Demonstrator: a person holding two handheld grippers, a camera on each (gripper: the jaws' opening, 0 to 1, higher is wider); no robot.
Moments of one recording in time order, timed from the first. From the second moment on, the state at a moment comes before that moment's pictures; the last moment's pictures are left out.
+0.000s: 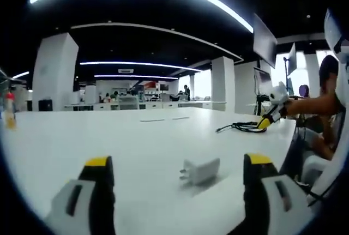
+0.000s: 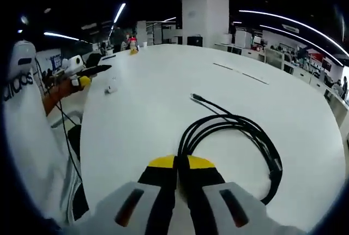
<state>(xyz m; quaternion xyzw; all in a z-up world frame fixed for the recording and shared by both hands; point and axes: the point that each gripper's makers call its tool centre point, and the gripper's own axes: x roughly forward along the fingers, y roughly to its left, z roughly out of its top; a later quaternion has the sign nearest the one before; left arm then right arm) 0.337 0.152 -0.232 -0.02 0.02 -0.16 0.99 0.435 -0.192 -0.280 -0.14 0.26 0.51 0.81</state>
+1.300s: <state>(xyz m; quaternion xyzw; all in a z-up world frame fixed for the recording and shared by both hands) 0.338 0.140 -0.244 0.00 0.04 -0.18 0.98 0.347 -0.170 -0.286 -0.11 0.25 0.58 0.77</state>
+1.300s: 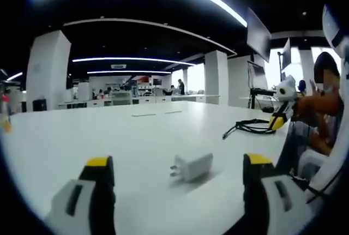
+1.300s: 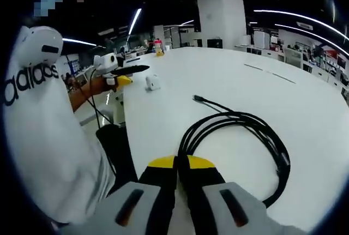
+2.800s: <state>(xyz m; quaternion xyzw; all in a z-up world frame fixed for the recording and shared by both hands) 0.334 0.127 -0.249 0.01 0.05 -0.21 0.98 0.288 -0.150 -0.284 -0.11 0.23 0.64 0.72</state>
